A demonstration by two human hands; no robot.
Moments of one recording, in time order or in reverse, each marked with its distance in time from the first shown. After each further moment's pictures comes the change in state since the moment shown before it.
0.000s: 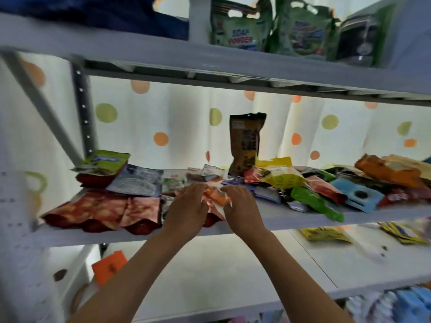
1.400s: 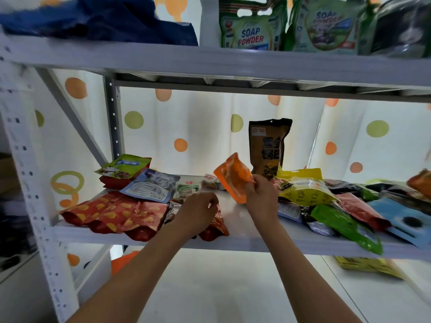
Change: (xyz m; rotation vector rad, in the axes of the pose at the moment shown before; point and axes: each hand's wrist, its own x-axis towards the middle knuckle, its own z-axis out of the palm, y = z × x) left_hand 0.044 0.006 0.023 0.014 -0.096 -0.142; right_hand 0.067 0.047 -0.001 0.515 0.185 0.184
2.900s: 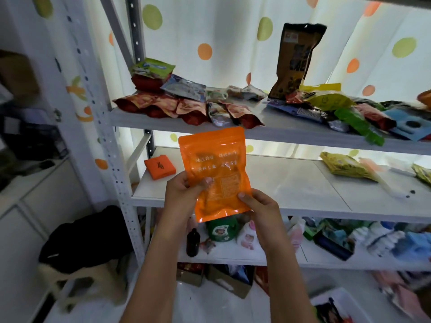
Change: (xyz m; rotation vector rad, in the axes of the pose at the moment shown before) left_hand -0.280 -0.058 -0.007 -1.105 0.189 -0.573; right_hand -0.326 -0.051 -0.004 0.577 -0.287 0.682
